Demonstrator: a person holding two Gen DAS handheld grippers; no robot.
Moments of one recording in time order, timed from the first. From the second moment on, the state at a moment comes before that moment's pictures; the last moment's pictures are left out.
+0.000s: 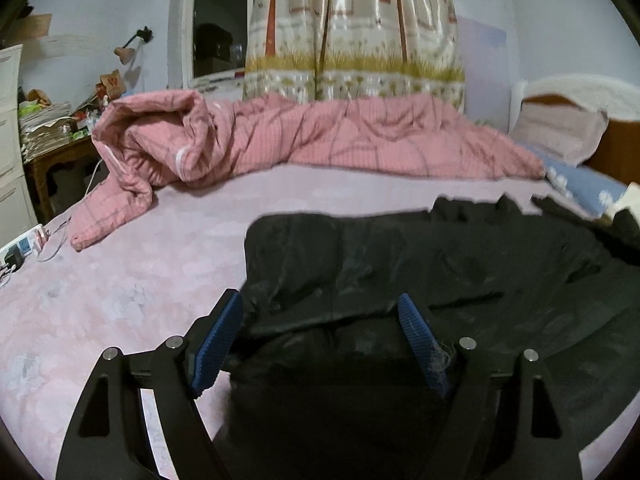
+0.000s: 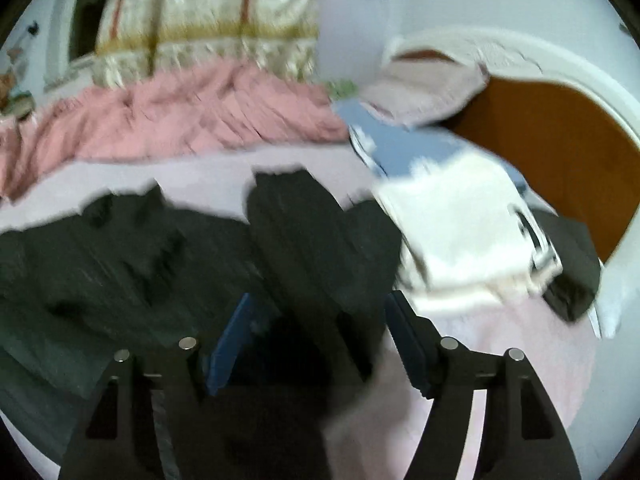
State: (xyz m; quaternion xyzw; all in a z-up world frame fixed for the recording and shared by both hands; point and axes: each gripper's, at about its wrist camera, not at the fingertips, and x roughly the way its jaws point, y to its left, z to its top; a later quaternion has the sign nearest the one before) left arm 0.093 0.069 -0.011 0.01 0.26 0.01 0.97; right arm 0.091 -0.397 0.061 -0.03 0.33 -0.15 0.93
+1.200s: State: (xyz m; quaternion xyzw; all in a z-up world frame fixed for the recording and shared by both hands) left arm 0.085 0.065 -0.010 0.00 0.26 0.01 0.97; right arm 0.124 -0.255 0.096 -0.17 0.28 -0.03 0.94
